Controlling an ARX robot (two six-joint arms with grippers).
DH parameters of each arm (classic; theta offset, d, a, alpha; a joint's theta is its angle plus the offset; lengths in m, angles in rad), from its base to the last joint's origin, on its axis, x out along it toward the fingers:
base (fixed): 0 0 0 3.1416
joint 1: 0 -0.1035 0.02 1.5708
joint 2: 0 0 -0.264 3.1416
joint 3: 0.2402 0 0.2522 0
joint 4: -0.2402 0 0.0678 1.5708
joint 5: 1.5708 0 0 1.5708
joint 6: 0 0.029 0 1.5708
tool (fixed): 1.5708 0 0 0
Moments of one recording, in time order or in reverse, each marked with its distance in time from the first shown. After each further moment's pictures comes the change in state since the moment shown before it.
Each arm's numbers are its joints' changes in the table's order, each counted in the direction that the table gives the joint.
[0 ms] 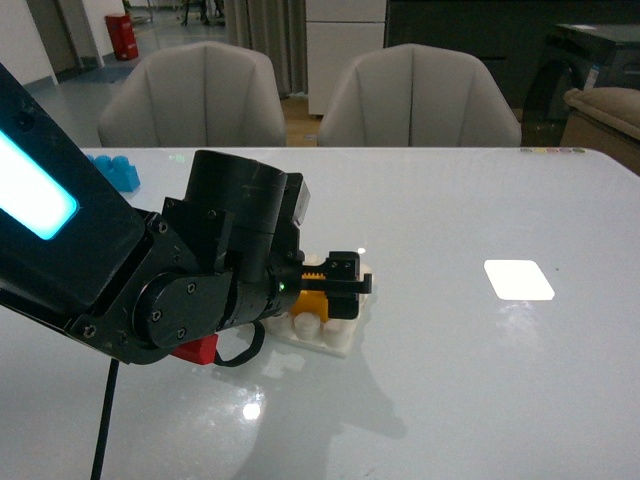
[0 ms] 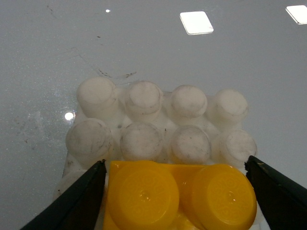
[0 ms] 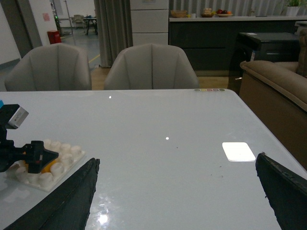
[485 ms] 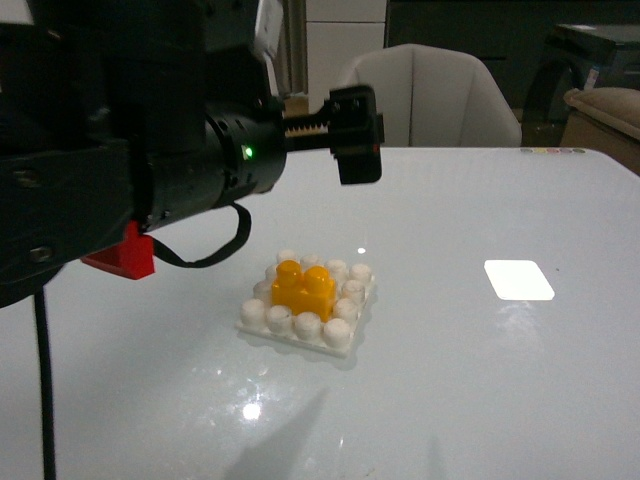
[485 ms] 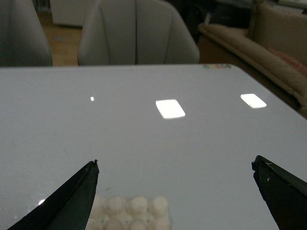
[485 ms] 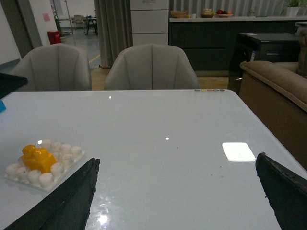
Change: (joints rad) left arm 0.018 -0.366 -0.200 0.228 0.023 -0.017; right arm 0.000 0.000 0.000 0.000 0.000 0.000
